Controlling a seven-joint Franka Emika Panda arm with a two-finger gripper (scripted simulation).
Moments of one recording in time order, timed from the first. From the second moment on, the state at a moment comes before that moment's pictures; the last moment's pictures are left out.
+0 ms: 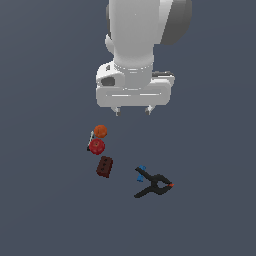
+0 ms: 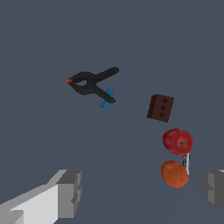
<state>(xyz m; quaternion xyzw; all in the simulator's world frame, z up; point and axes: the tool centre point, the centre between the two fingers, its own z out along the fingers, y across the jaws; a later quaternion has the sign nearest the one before) 0.007 0.016 0.315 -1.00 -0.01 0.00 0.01</state>
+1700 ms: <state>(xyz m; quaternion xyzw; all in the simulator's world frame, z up) 0.051 -0.019 0.218 -1.00 0.02 0.00 0.02</state>
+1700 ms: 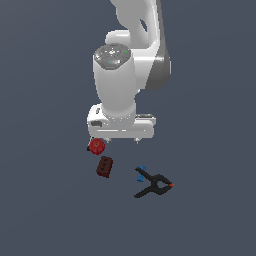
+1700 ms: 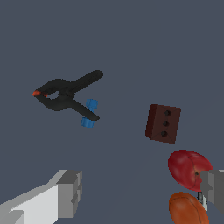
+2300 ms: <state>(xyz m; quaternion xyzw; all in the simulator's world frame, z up) 0.070 -0.085 0.110 -1.00 0.09 0.00 0.01</state>
